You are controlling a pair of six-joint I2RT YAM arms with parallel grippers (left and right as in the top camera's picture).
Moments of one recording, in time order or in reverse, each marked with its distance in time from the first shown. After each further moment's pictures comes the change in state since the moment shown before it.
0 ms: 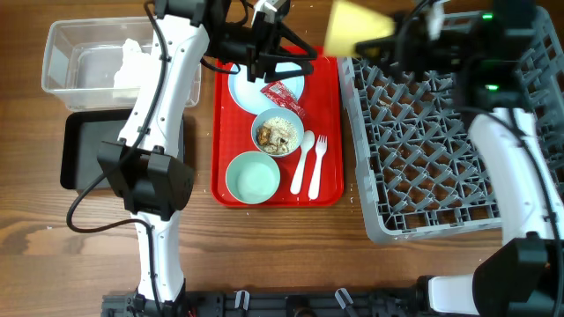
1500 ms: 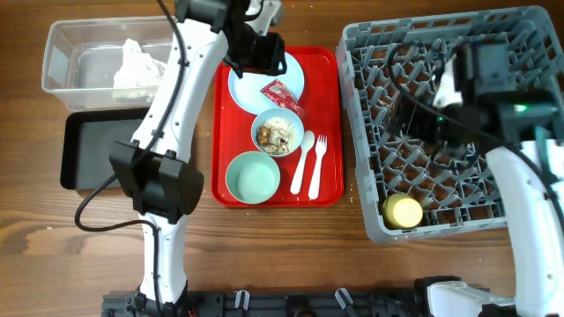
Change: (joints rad) left arm -0.081 0.000 -0.001 0.259 -1.149 0.001; right arm 0.140 -0.173 0.213 -1.503 1.196 -0.045
